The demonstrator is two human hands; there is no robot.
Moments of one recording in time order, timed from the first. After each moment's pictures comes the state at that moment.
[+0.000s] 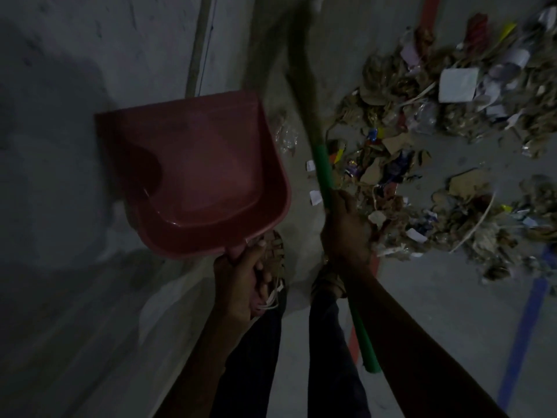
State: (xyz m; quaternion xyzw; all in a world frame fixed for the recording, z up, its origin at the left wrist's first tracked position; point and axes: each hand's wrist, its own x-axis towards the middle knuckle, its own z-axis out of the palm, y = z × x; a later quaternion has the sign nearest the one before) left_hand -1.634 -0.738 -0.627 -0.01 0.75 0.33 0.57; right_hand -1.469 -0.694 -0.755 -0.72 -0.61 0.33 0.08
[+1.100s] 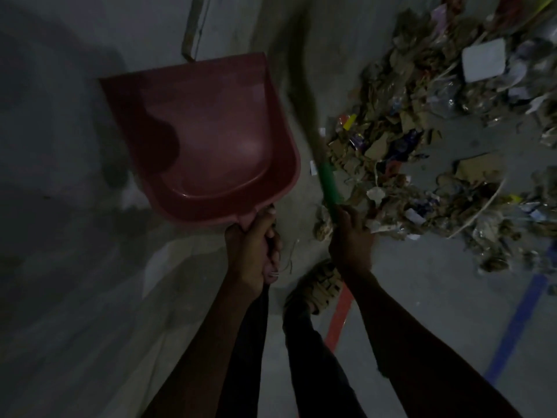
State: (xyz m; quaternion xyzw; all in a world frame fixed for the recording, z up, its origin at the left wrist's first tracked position) left_hand -1.571 -0.796 -0.646 -0.03 0.74 0.40 0.53; right_hand -1.396 -0.808 -0.797 -0.66 -0.67 0.33 0.04
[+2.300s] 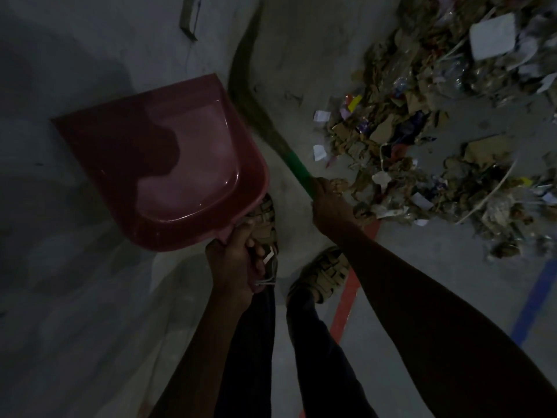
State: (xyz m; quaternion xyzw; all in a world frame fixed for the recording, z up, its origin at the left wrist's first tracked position) left_hand -1.581 -0.863 -0.654 -0.07 0.77 0.42 0.47; right_hand -1.439 -0.783 -0.819 -0.58 -0.71 0.38 -0.10
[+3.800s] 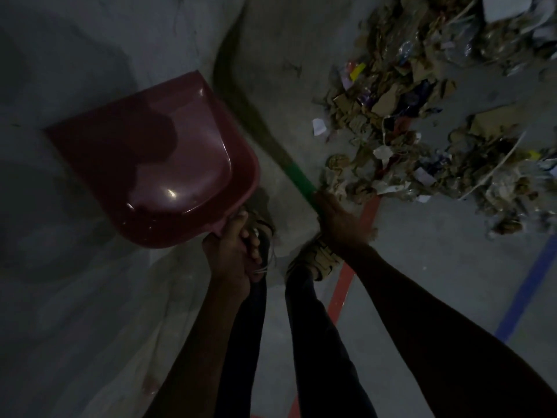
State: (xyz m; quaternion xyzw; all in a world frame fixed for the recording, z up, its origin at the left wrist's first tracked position) left_hand -1.576 -0.902 -0.670 -0.10 0.77 0.43 0.47; right_hand -1.390 -0.875 -0.822 -0.53 -0.74 0.41 -0.05
